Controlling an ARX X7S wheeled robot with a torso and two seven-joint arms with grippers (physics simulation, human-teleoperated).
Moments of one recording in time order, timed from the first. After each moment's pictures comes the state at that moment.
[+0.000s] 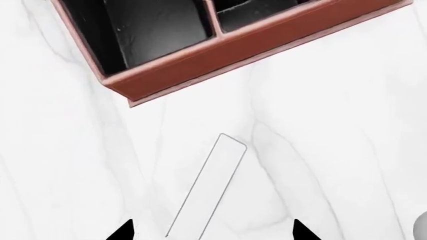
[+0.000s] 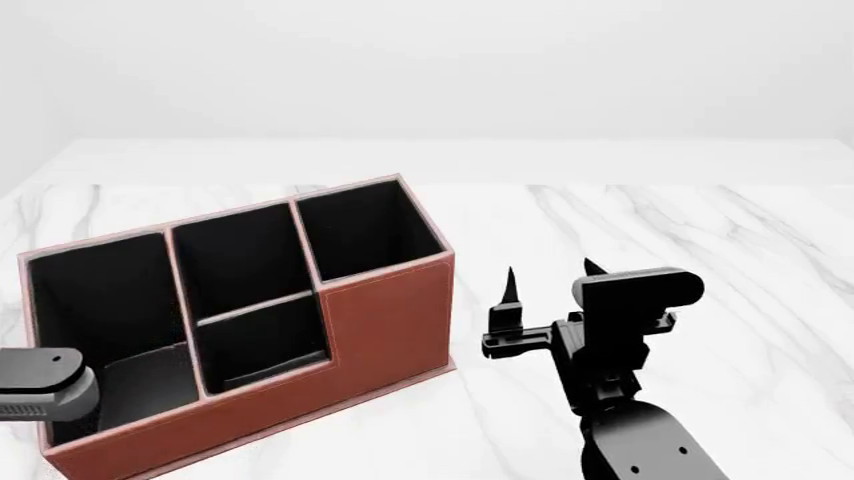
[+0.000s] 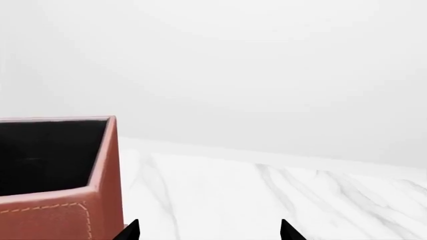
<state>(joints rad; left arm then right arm) -0.94 -1.57 0.63 0.73 -2.92 -0.82 -1.48 0.31 0.24 -0.23 -0.37 0.27 0.60 0.22</state>
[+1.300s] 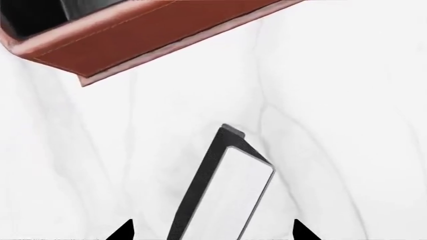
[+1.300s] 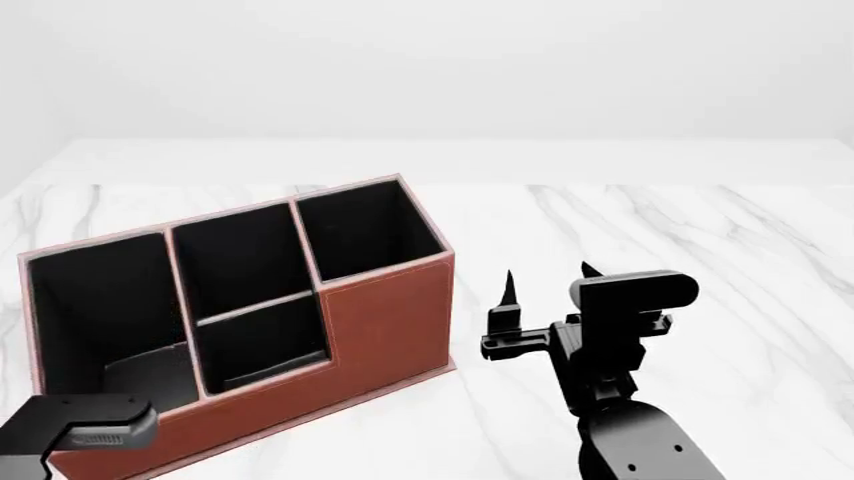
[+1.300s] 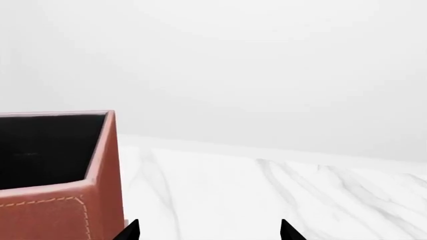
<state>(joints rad) -0.72 -1.45 0.80 0.49 -2.48 -0.89 -1.11 0.32 0.25 -0.24 -0.33 0.30 0.57 0.23</state>
